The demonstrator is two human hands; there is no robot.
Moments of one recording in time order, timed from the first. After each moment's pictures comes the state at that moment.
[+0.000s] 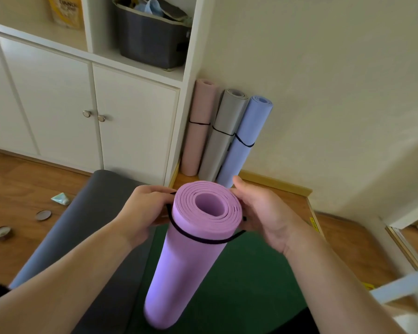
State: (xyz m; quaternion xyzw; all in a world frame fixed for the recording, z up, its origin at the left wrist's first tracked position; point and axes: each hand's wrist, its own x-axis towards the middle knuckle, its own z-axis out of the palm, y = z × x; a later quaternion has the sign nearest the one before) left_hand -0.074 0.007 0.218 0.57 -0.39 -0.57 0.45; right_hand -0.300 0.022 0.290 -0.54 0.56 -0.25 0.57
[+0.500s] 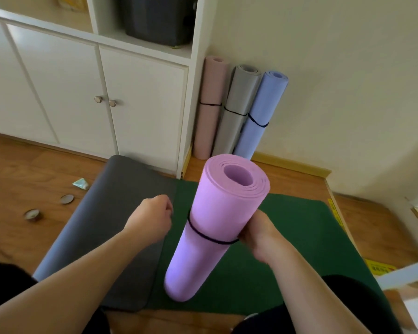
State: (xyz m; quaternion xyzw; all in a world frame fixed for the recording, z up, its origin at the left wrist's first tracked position) left_hand -0.054 0.020 0.144 0.71 -0.61 -0.31 0.16; right_hand -0.302 0.027 0.179 -0.34 0.62 -0.36 0.61
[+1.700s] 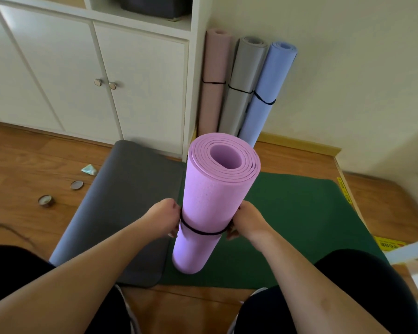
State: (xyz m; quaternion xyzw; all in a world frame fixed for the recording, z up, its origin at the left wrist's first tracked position) left_hand -0.066 0.038 0.111 0.70 -0.49 -0.50 0.17; right_hand -0.294 0.031 0.113 -0.51 0.69 -0.16 0.49
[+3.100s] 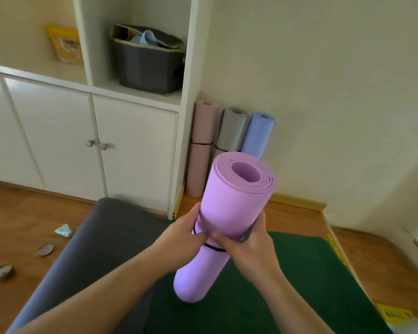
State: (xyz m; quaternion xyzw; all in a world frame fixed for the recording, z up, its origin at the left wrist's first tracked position) left_hand -0.114 -0.026 0.202 0.54 -0.66 -0.43 0.29; right_hand -0.297 -0.001 0.208 -0.56 0.62 -0.43 0.34
